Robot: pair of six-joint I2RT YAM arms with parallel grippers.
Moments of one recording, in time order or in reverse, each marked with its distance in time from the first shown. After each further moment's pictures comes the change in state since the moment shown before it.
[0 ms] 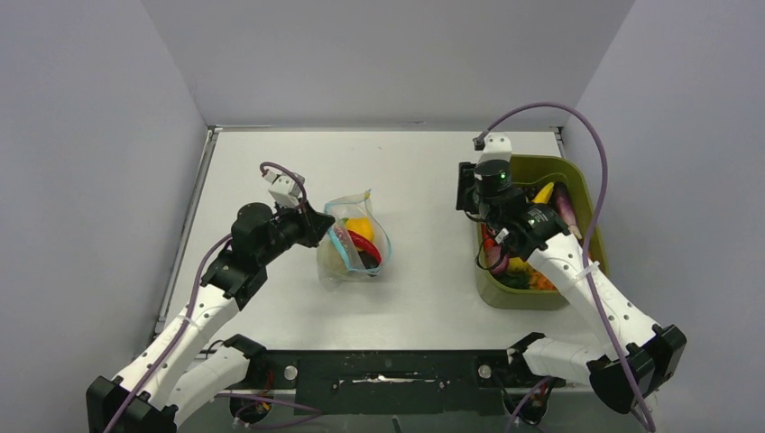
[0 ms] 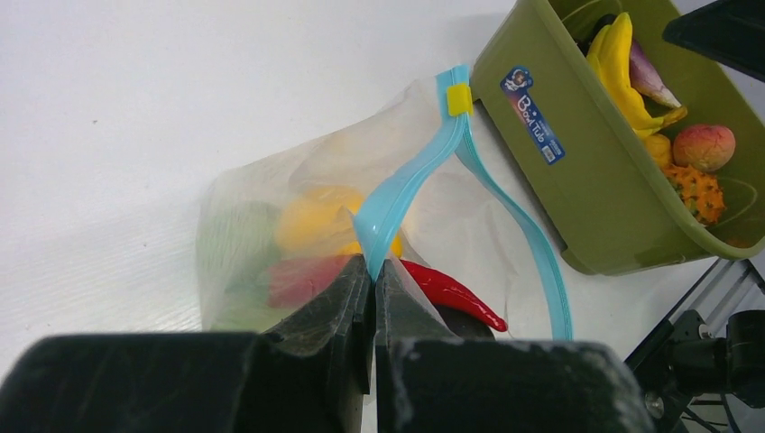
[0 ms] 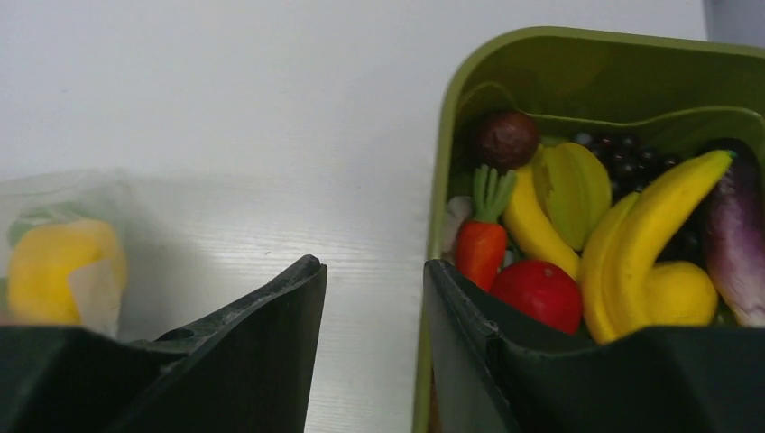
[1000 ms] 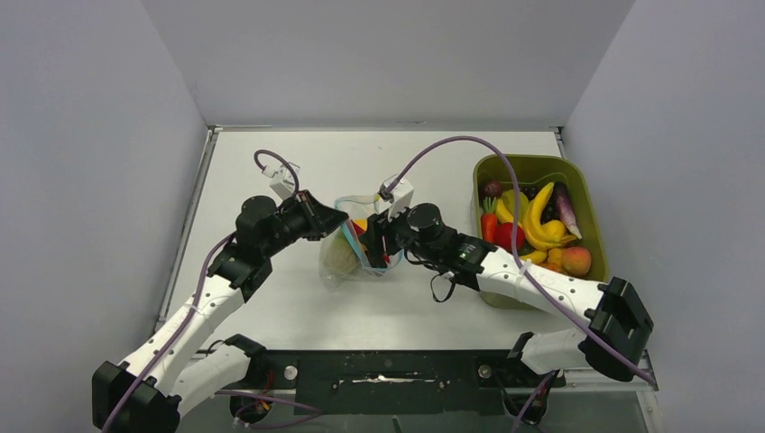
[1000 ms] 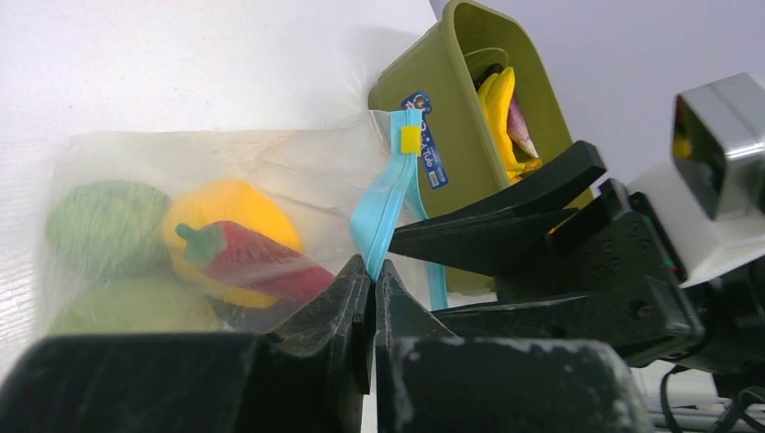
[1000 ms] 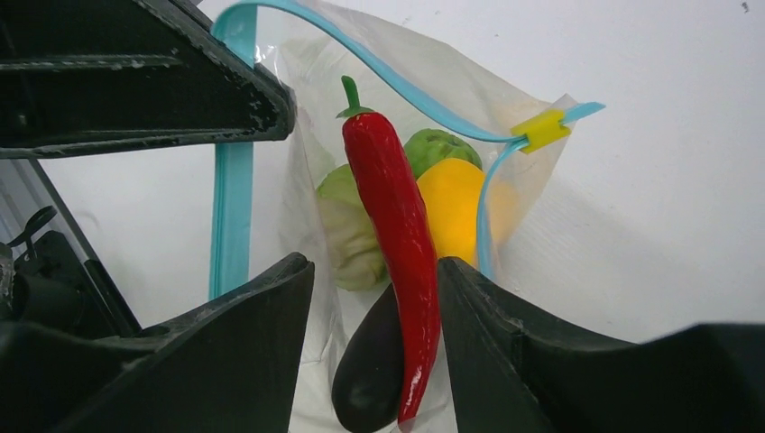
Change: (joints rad) left arm 0.000 0.071 0.029 0.078 0.094 -0.362; right arm 0.347 0.165 -0.254 0.612 -0.363 0.006
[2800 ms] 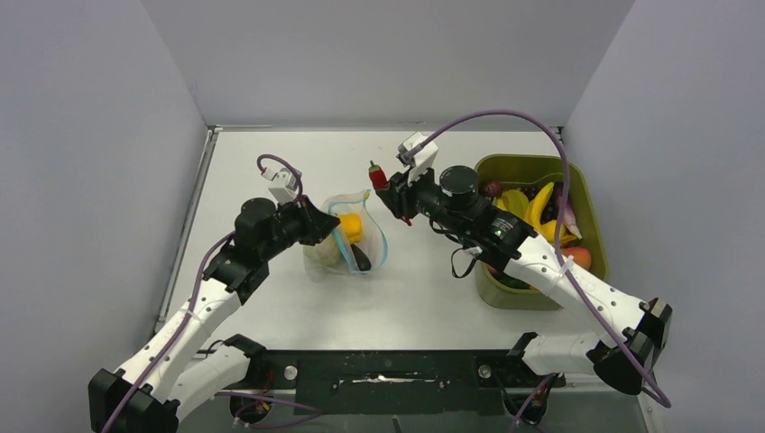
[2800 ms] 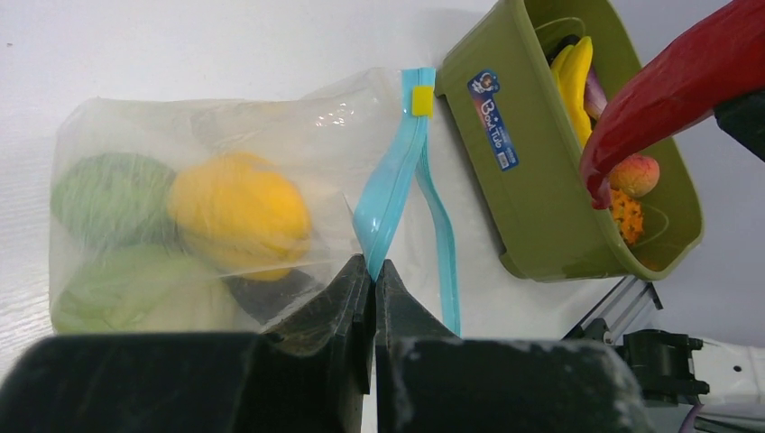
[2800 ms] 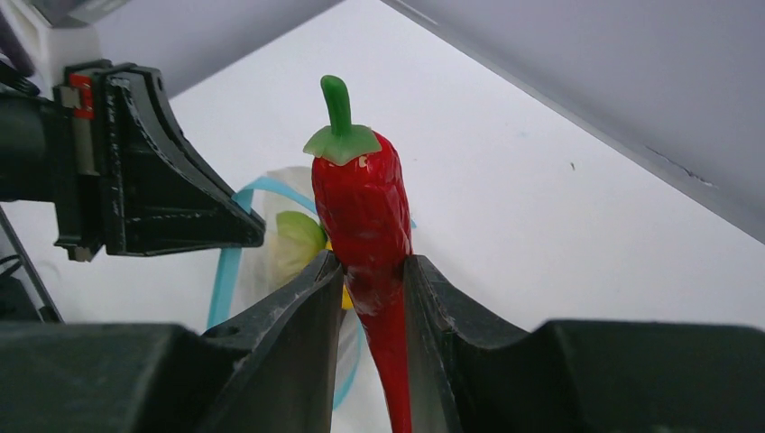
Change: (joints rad) left arm 0.000 -0.031 0.003 -0.116 -0.070 0.182; right arm -0.100 -0.095 0.303 -0.262 -0.026 -0.234
